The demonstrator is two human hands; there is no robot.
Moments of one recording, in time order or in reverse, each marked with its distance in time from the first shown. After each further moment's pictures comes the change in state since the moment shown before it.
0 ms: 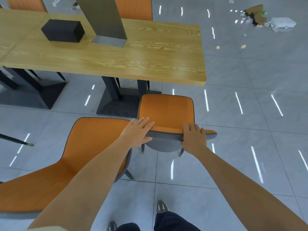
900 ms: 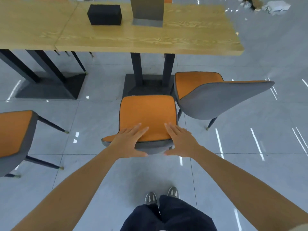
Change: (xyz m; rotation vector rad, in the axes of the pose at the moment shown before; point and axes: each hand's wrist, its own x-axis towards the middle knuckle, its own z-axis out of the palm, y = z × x) left_hand -0.331 -0.224 0.148 -0.260 -0.015 0.068; right_hand -0.177 -0.362 0.074 0.116 -0.165 -0.316
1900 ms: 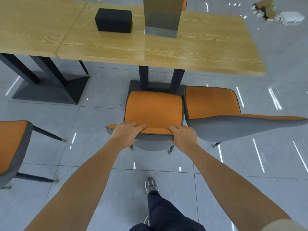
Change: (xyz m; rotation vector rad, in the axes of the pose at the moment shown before) left_hand 0.124 -0.105 -0.064 0.171 0.215 -0.029; right_hand 0.162 0.018 -0.056 -0.160 0.270 0.075
